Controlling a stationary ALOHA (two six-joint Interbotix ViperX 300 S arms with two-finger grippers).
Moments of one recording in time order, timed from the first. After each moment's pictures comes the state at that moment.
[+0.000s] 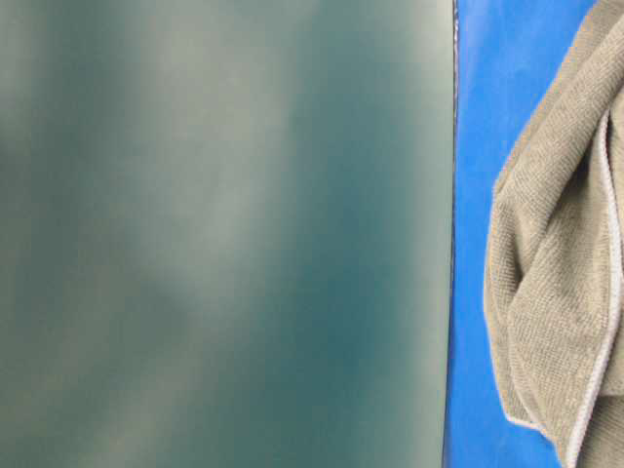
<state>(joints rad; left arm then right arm) -0.07 -0.28 1.18 -0.05 -0.30 -0.35 -0.05 -0.40 1.12 0.04 0.14 0.33</state>
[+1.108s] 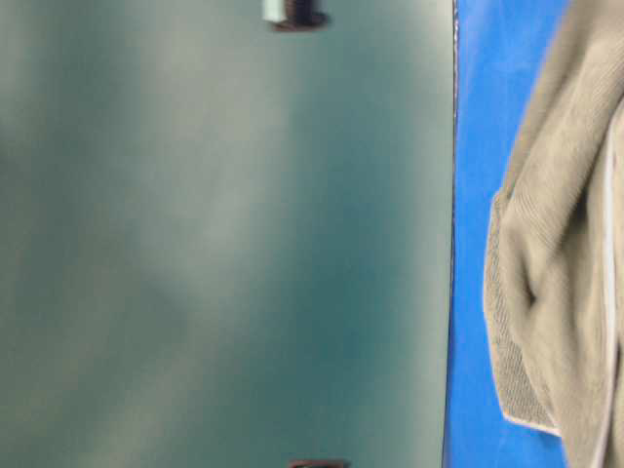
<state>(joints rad) 0.07 -0.11 1.03 -0.03 -0.03 -0.25 -0.11 -0.23 0.98 0.02 0.22 0.33</state>
